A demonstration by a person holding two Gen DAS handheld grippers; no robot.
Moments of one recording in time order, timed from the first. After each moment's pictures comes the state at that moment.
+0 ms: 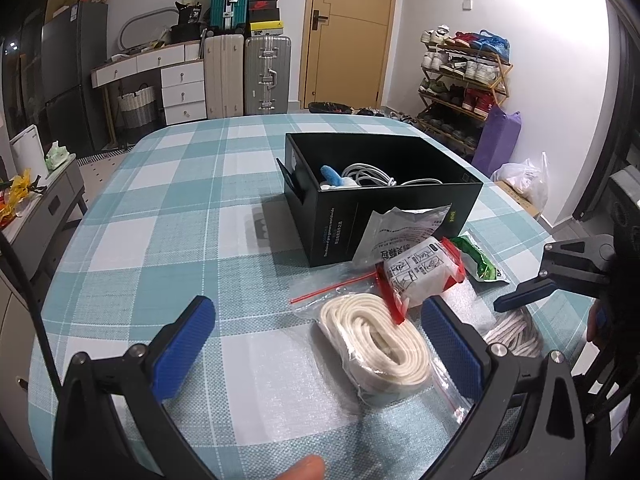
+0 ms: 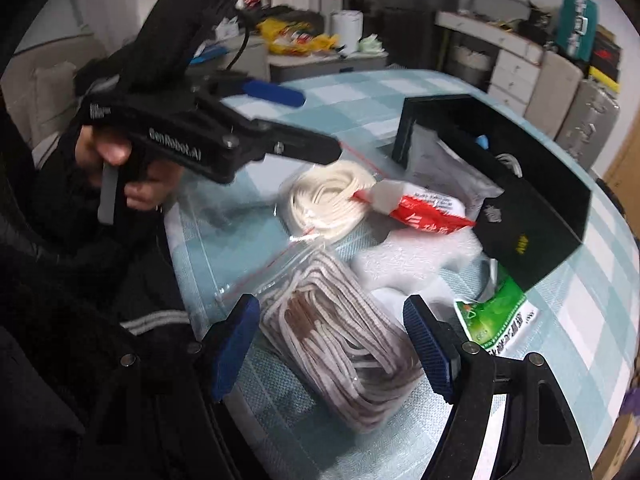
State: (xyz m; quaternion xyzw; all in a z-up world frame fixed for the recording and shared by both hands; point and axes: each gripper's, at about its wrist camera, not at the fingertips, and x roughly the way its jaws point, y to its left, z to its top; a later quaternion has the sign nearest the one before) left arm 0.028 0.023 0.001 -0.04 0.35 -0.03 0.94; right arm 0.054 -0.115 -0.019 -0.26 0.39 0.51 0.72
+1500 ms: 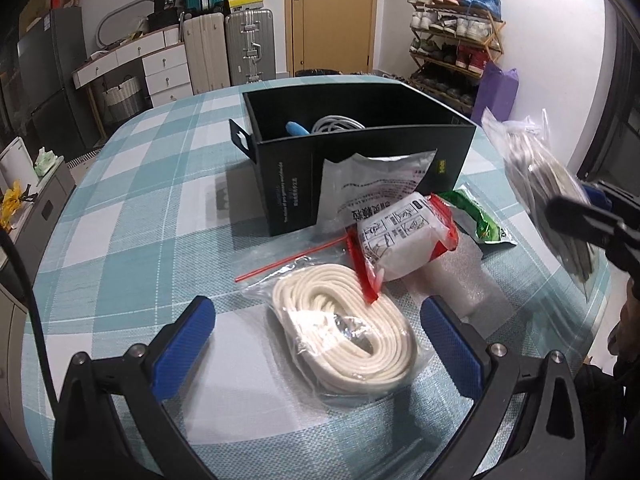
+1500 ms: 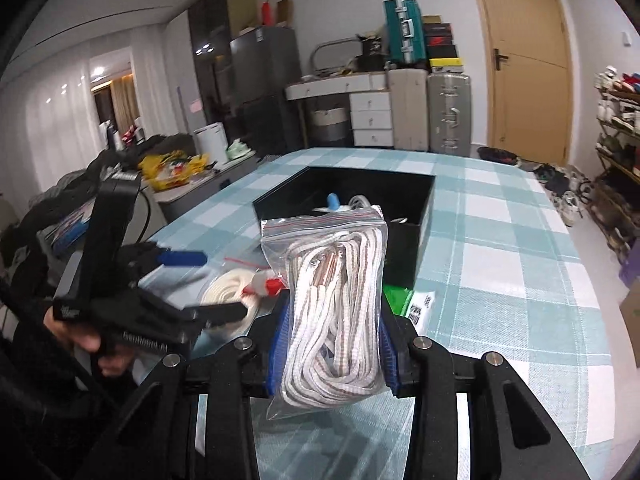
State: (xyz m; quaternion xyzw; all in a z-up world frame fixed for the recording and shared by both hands) left arm 0.047 -0.012 -0.023 0.01 0.40 -0.04 0.91; right arm 0.046 -0.194 0.025 -0.02 0.30 0.32 0.90
